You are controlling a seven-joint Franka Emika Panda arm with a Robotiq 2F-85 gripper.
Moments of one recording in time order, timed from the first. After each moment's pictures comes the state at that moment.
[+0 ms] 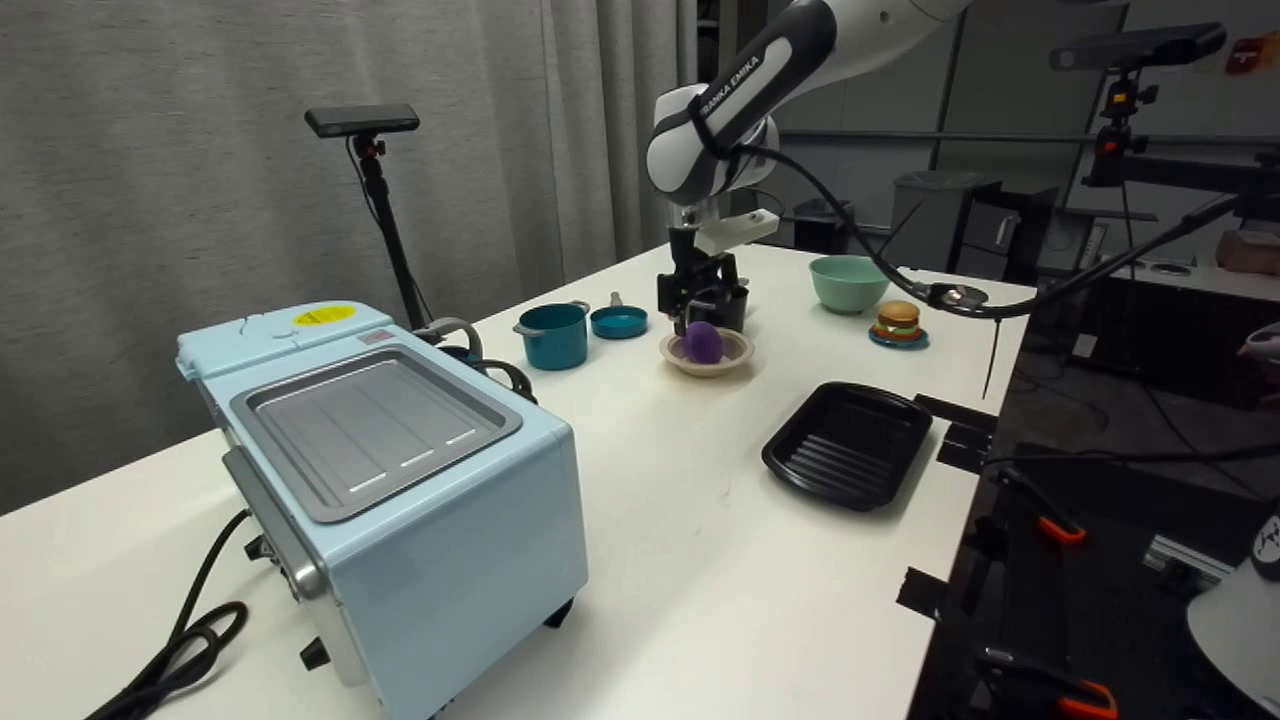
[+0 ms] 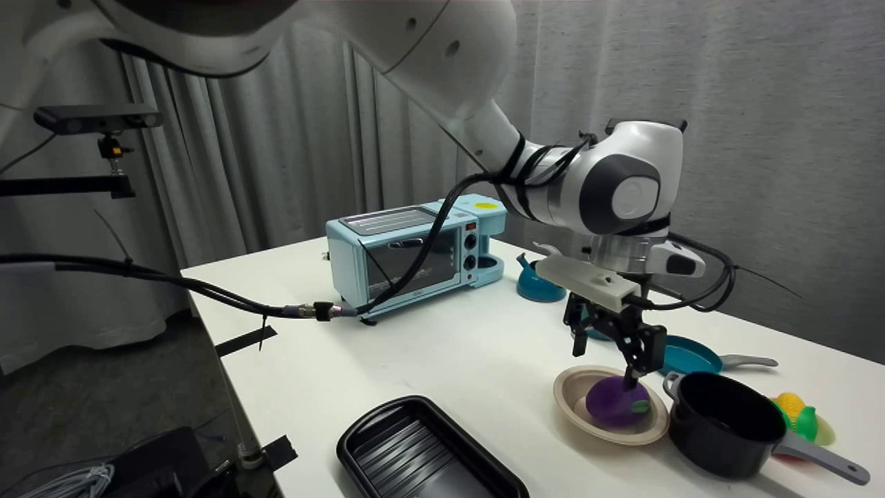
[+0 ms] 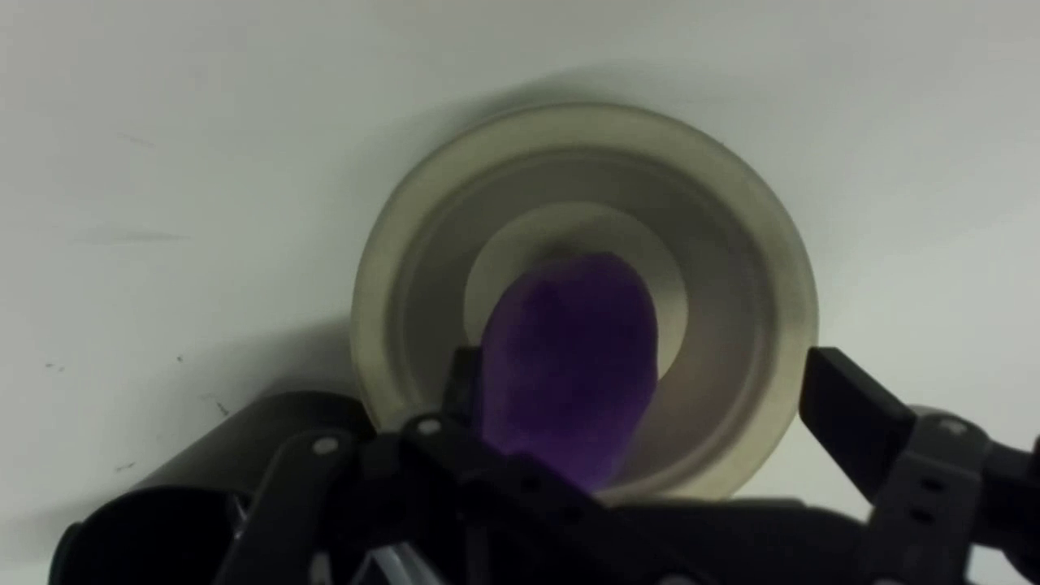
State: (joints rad) arm -0.17 0.66 -0.13 -1.57 0.02 2.16 0.04
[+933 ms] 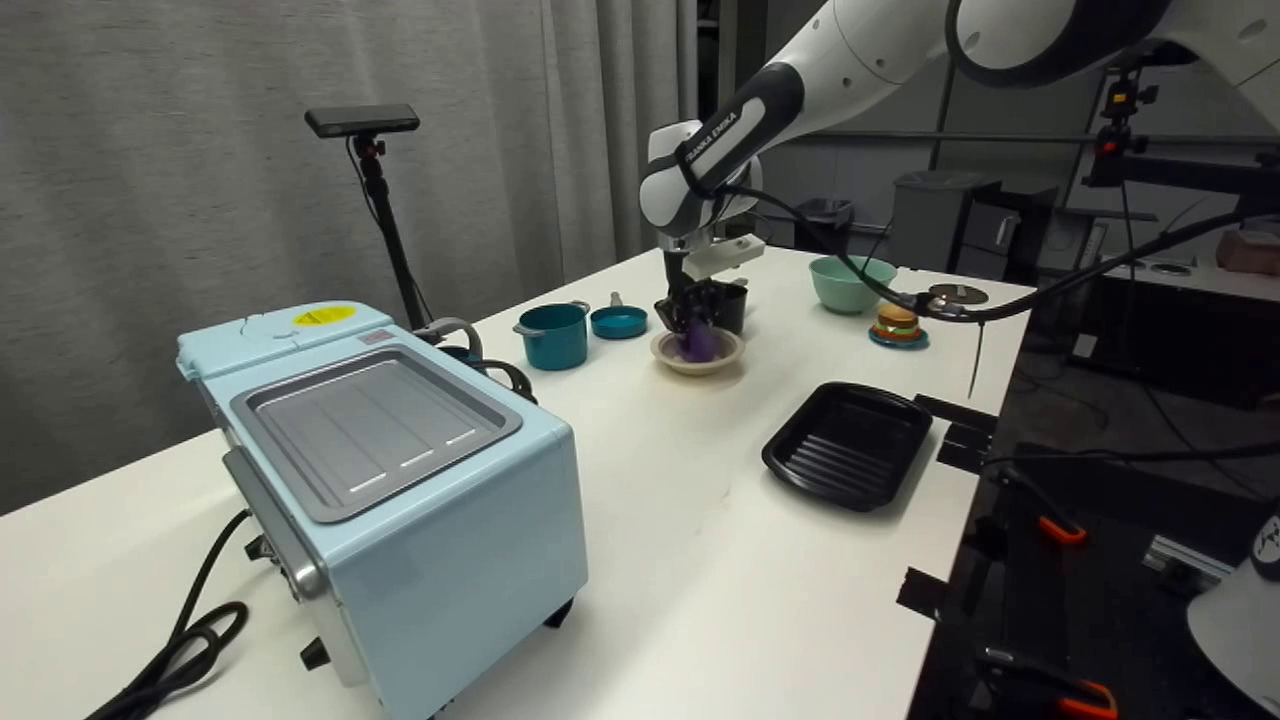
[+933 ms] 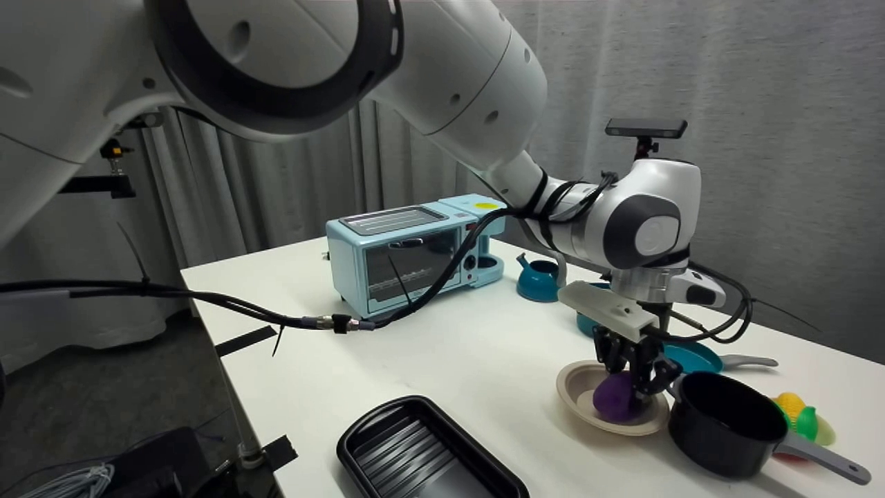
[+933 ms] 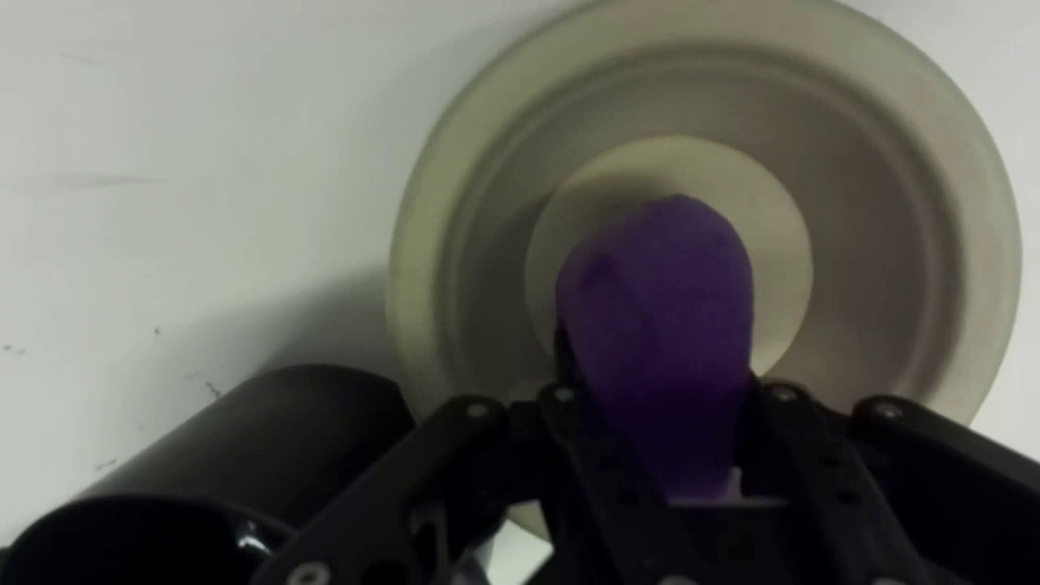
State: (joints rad) arm -0.19 0.83 -0.14 -1.39 0.02 2.17 0.09
